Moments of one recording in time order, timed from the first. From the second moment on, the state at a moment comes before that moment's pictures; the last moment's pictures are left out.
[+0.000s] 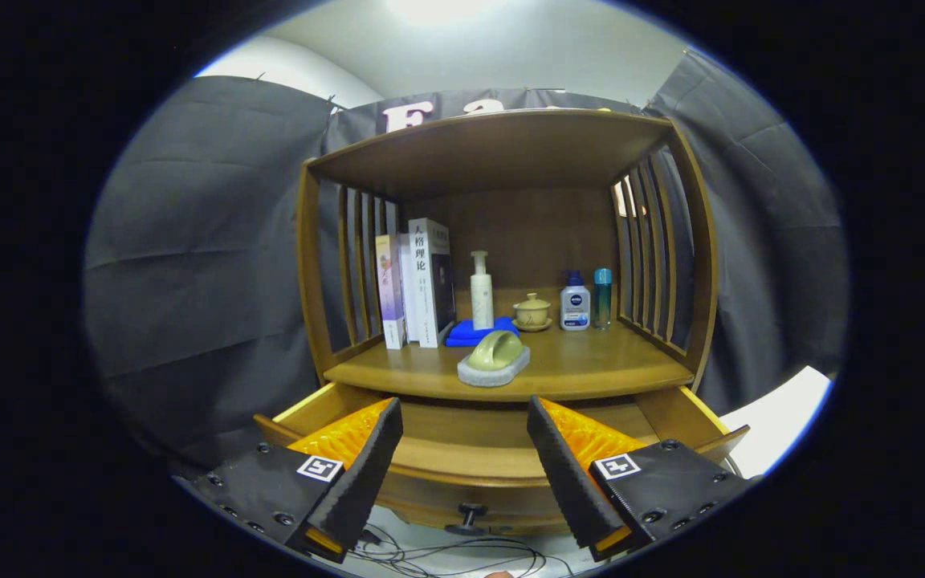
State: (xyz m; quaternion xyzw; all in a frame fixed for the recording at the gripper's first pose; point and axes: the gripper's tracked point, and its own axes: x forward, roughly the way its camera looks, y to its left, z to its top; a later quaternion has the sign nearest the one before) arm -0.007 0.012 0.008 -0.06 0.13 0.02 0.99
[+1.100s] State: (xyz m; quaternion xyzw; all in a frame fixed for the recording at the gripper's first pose) arm -0.039 -0.001 -0.120 -0.06 0.23 -0.03 0.97
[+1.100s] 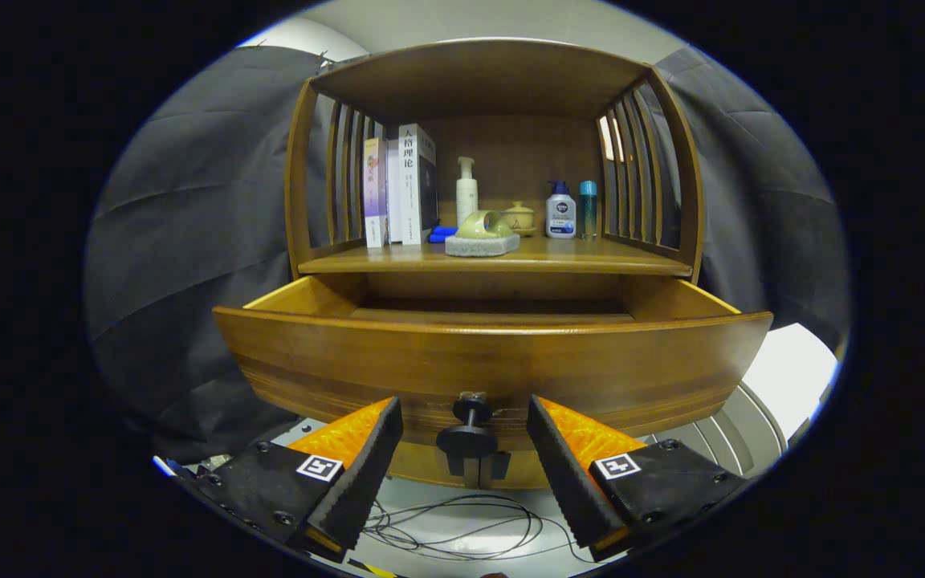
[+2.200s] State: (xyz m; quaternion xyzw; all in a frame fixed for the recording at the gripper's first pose) arm 0.028 -0.017 -0.112 -0.06 0.19 -0.09 0.98
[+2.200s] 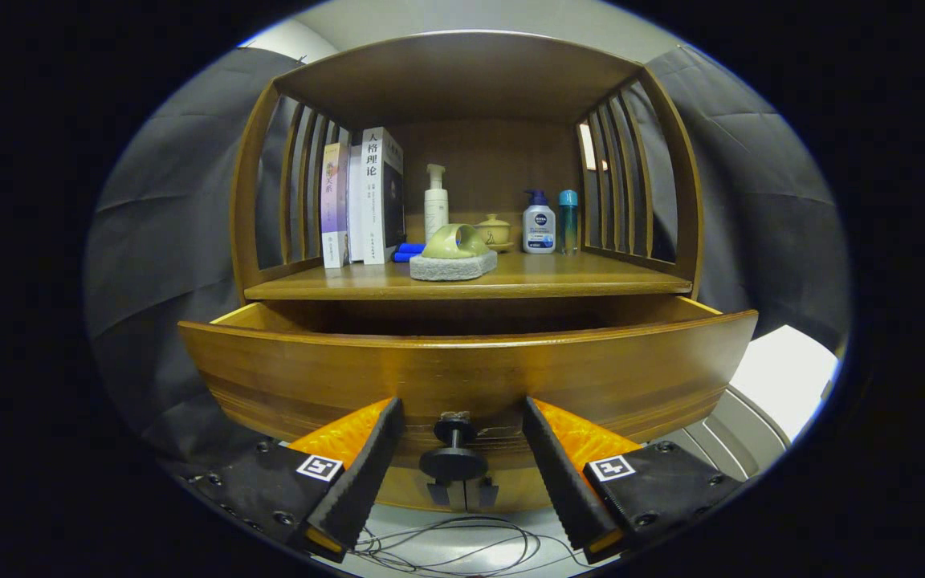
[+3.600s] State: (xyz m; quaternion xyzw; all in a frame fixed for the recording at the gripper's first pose) arm 0.110 -0.027 -0.125 -0.07 0.17 -0.10 0.98
